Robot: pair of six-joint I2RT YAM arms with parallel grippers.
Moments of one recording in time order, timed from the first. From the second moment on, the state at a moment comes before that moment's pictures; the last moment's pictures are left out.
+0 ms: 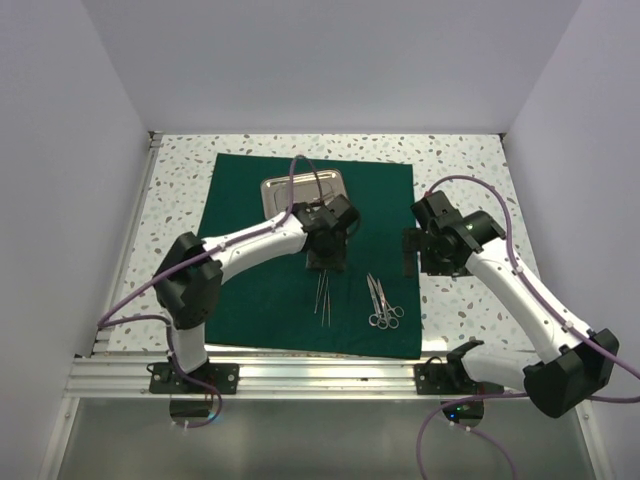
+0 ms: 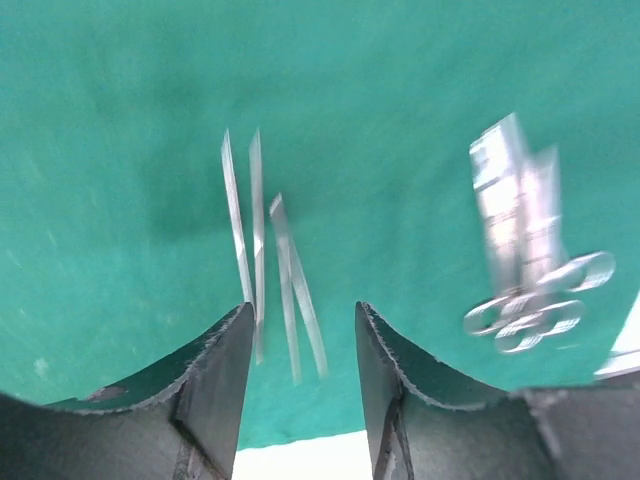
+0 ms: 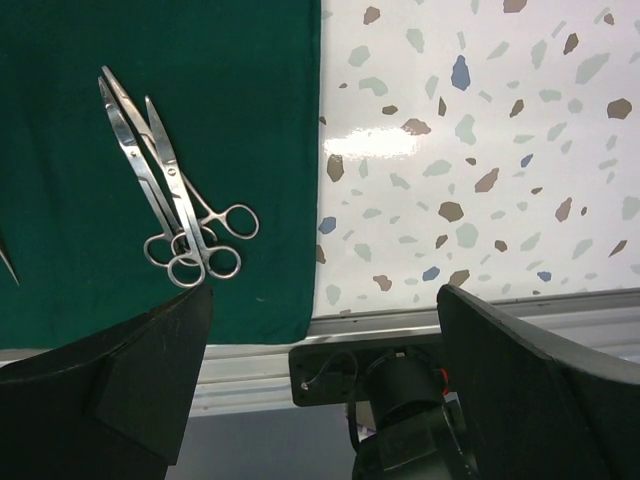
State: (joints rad) left arm -0.88 1.84 1.39 -0.82 -0.08 -0.78; right arm 0.47 1.20 1.16 -1.22 0.27 0.46
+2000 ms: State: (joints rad) left arm -0.51 2.48 2.20 -0.78 -0.06 -0.18; right arm 0.47 1.26 1.25 -1.28 0.37 0.56
